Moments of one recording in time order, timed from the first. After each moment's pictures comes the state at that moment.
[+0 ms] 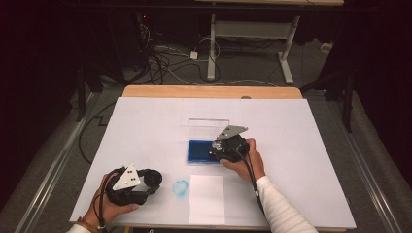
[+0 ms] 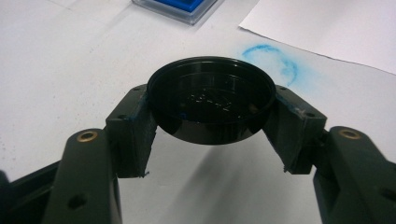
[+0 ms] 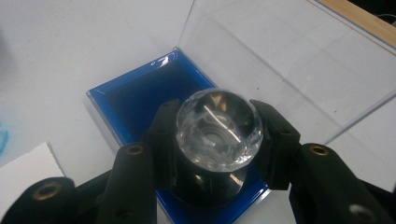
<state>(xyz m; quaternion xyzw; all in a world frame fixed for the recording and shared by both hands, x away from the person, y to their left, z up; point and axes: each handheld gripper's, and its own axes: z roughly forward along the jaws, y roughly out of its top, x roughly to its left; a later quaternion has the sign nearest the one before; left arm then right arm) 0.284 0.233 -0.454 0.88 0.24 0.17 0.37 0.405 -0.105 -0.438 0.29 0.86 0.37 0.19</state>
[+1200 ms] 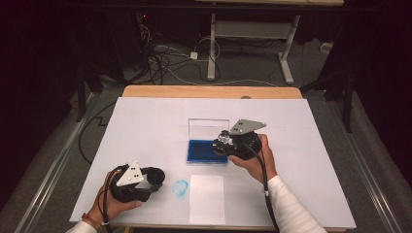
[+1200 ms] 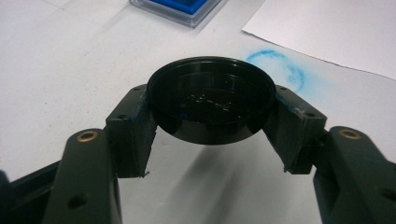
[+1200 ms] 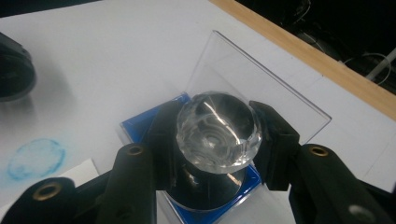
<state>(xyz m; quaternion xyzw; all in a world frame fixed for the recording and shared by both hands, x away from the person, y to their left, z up) 0.294 0.227 -0.460 0.89 0.24 0.16 0.37 0.382 -0.128 -0.387 0.26 0.84 0.42 0.21</state>
